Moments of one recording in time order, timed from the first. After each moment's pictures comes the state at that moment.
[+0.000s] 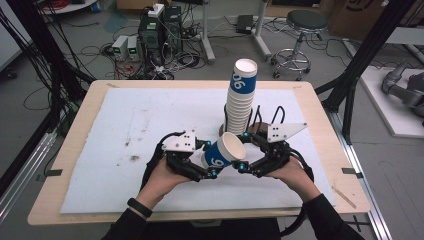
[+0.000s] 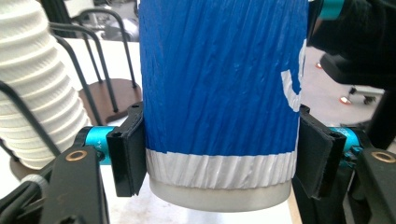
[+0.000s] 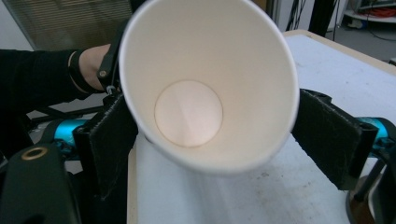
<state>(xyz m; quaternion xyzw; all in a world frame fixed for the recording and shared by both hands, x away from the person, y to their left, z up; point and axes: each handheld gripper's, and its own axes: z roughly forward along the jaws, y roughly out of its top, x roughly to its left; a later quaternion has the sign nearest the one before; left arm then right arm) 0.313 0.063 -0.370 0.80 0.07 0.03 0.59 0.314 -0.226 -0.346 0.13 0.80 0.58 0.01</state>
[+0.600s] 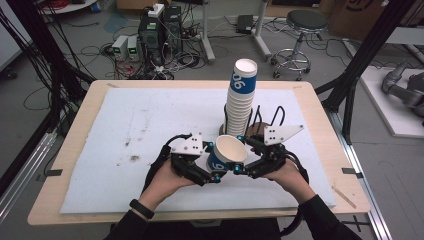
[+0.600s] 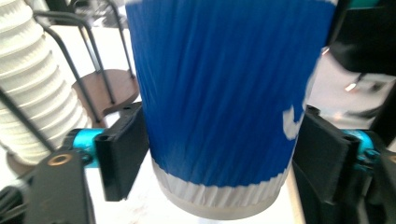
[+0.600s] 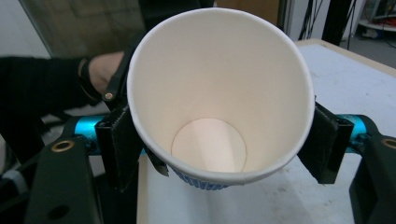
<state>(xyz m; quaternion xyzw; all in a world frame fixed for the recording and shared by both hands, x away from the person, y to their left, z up) 0.305 0.046 -0.368 0.84 0.06 0.06 0.54 0.309 -0.215 -0.347 0.10 0.81 0.58 0.01</state>
